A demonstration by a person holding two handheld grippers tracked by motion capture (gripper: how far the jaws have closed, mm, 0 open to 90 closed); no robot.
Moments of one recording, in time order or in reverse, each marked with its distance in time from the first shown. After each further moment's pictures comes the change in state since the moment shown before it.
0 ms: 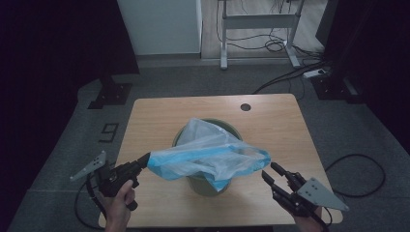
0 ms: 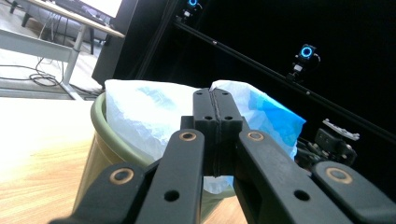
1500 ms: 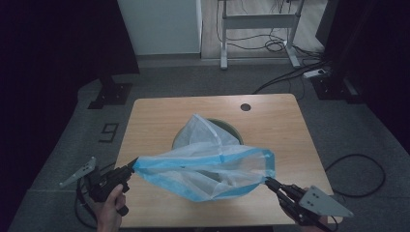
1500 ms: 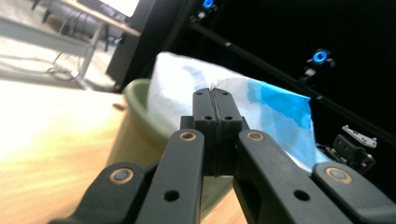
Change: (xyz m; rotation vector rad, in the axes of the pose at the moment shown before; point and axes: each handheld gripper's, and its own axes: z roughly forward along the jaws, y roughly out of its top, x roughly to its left) left arm 0.019 -0.015 -0.031 0.008 0.071 -0.053; right arm 0.000 -0.007 -0.013 0.069 0.131 -0.055
